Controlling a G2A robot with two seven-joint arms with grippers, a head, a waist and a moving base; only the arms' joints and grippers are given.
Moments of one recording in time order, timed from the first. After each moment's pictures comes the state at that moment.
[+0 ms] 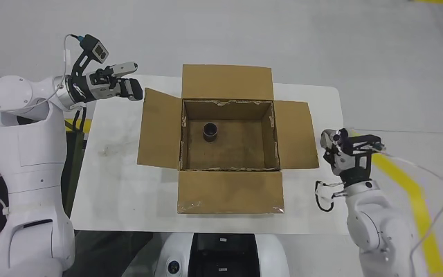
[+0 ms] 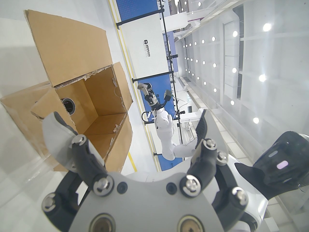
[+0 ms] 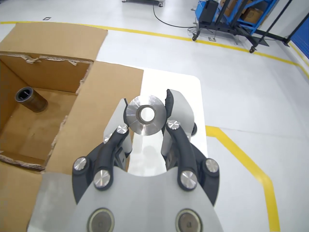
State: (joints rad) left arm 0.86 -0.99 -1.66 -1.33 -0.37 0.01 -1.45; right arm -1.76 -1.21 1.57 -2.17 -1.27 -0.04 0.31
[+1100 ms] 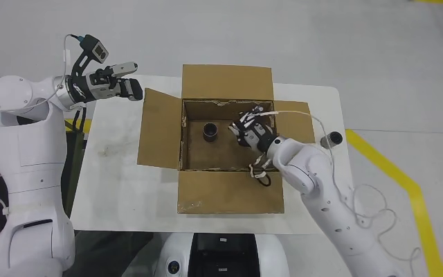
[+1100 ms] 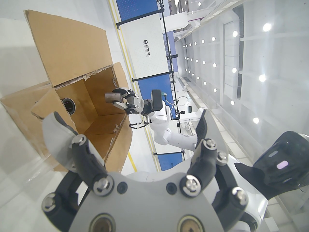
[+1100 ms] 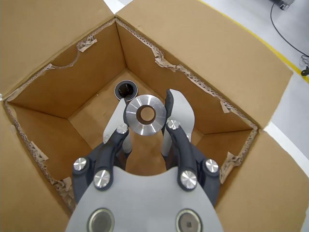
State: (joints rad) left arm 0.86 -0.99 -1.66 -1.33 -0.37 0.01 -1.45; right arm -1.12 -1.28 1.01 -1.74 -1.17 -0.26 0.59
